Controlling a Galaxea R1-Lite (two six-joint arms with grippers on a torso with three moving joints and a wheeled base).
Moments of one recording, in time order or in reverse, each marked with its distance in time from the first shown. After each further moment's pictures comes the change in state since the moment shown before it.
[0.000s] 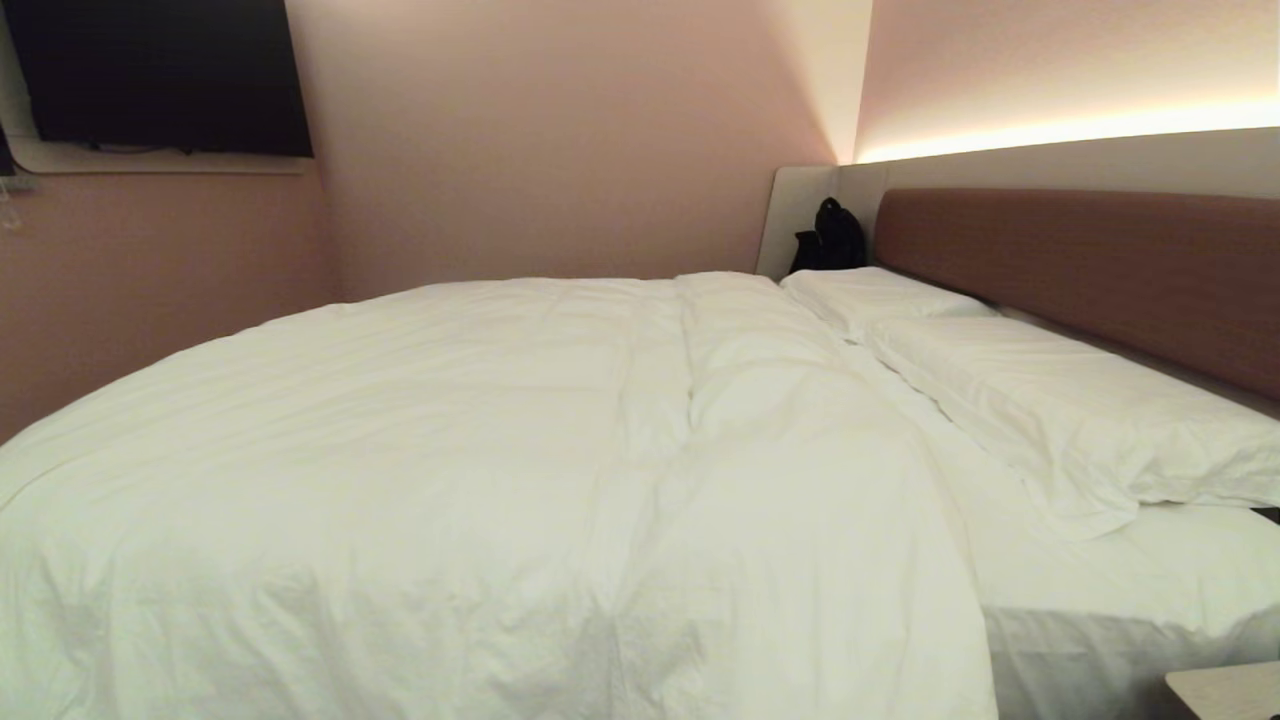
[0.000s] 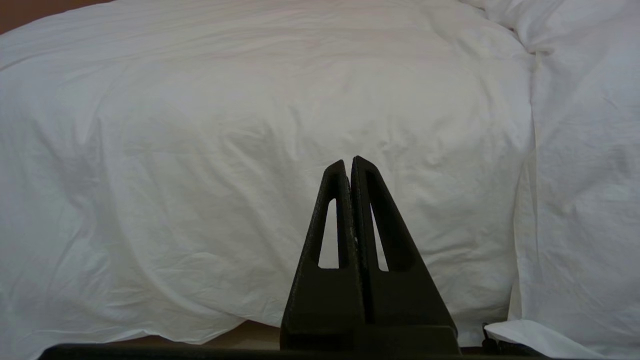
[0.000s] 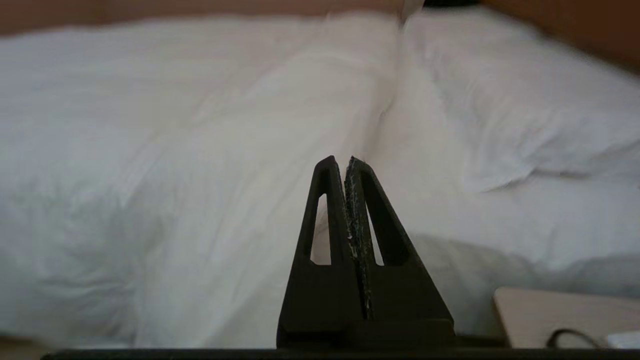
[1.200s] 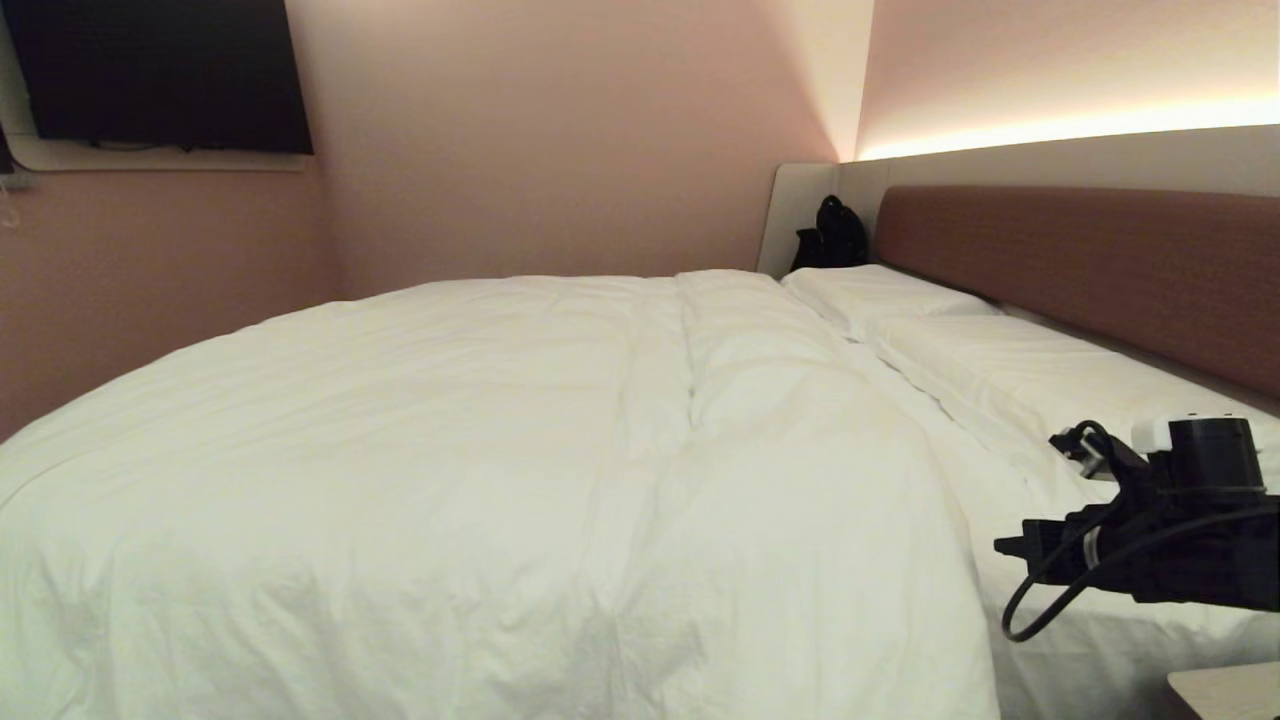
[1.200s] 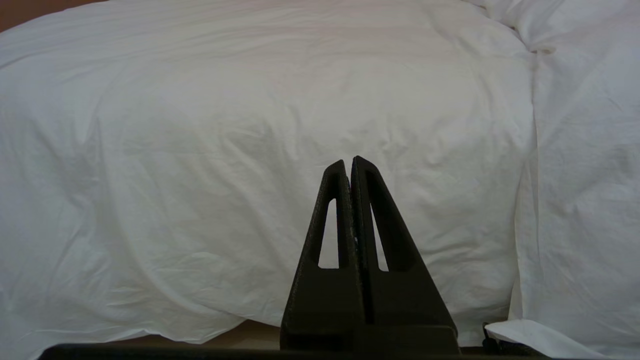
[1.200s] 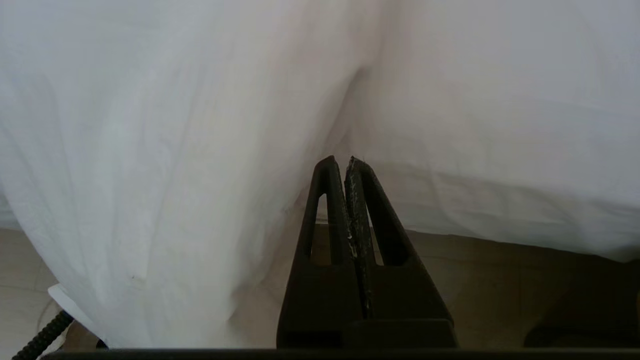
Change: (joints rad) left arm 0.000 0.000 0.000 0.000 0.000 0.000; right arm -0.055 1.321 -0.116 -0.504 0.097 0.015
